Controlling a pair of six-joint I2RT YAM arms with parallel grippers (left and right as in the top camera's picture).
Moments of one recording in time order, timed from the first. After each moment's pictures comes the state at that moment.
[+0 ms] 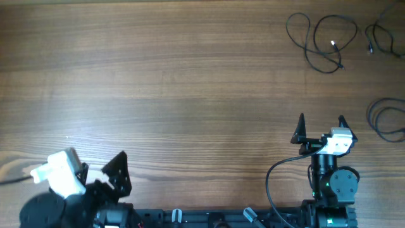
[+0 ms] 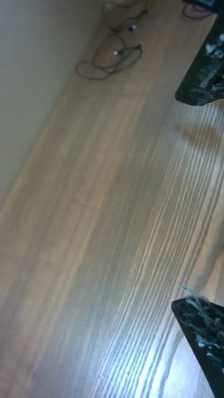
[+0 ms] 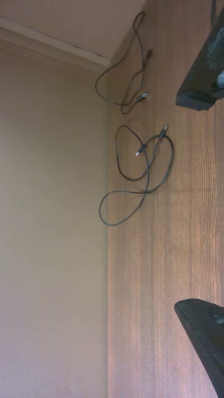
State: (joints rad) left arm -0.07 0.41 1.14 -1.30 0.03 -0.46; right arm -0.01 0.02 0.01 0.01 0.09 -0.04
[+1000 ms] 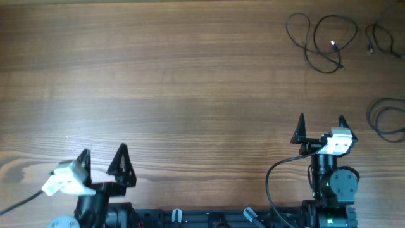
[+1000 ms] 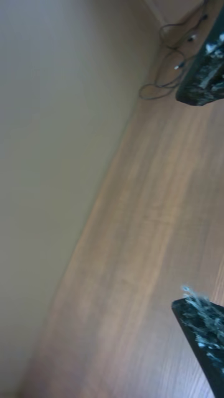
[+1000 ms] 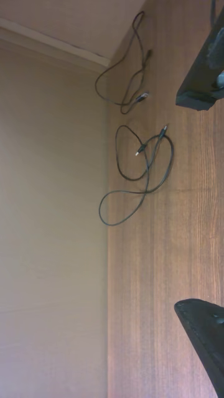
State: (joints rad) left arm 0.02 0.02 0.68 -0.82 0.07 -0.41; right arm -0.01 0.02 0.01 0.01 0.09 -0.04
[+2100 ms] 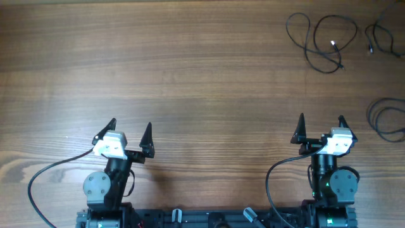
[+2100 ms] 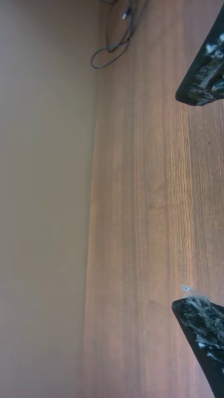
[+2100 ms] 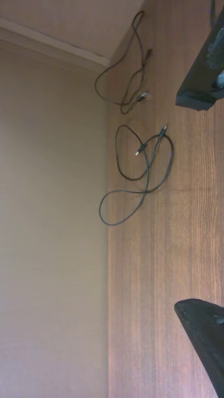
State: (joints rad) left arm 0.02 0.01 0.01 -0.06 0.20 -0.10; right arm -0.01 0.02 0.01 0.01 0.09 -0.04
